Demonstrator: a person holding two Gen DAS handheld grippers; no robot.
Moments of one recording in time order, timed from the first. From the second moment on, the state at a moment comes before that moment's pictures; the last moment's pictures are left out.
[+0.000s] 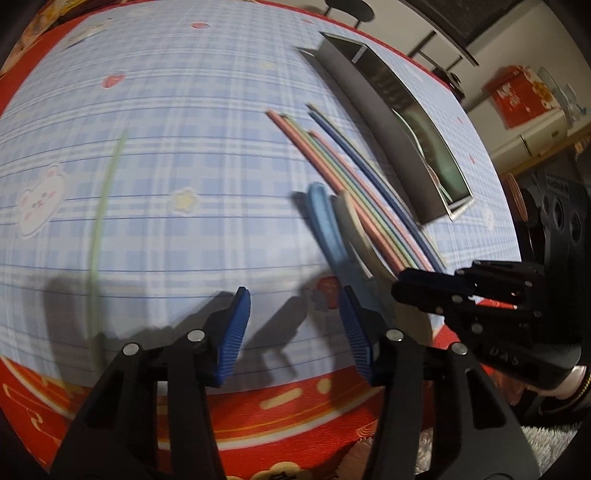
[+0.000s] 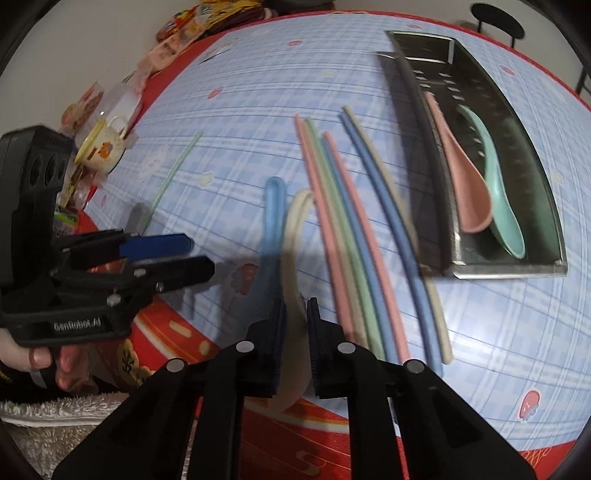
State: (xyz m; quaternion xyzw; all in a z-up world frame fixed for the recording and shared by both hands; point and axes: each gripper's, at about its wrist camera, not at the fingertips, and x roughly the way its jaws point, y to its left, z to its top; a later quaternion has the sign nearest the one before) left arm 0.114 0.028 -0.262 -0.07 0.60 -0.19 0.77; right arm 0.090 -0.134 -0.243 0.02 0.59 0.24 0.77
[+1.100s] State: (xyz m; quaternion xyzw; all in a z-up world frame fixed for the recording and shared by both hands) left arm 0.115 -0.037 -0.278 -0.05 0.63 -0.25 0.73; right arm 0.082 -0.162 -0.258 0.05 0.60 0.25 0.76
